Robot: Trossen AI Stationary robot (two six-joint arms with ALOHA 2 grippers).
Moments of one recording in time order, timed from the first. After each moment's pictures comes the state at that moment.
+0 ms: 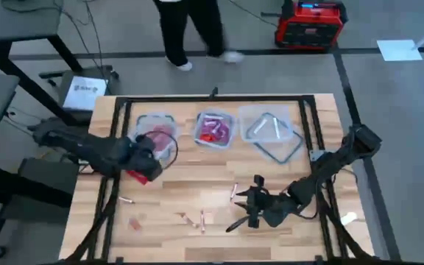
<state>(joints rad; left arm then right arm) -0.39 1.23 1.10 -1.37 -0.40 -1.17 0.65 1.59 0.83 0.06 0.72 0.47</state>
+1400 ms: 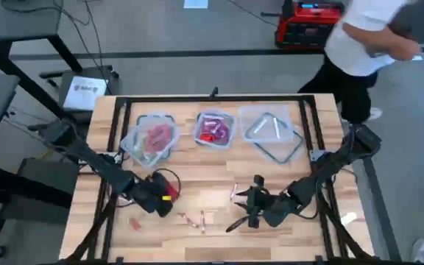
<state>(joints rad) -0.61 1.39 0.56 -0.07 -0.33 -1.13 0.65 1.59 0.83 0.06 0.72 0.47</state>
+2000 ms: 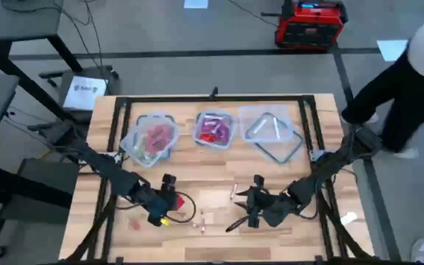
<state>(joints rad) -0.58 1.47 0.76 -0.32 -0.35 -0.06 0.65 1.59 0.83 0.06 0.72 0.47</state>
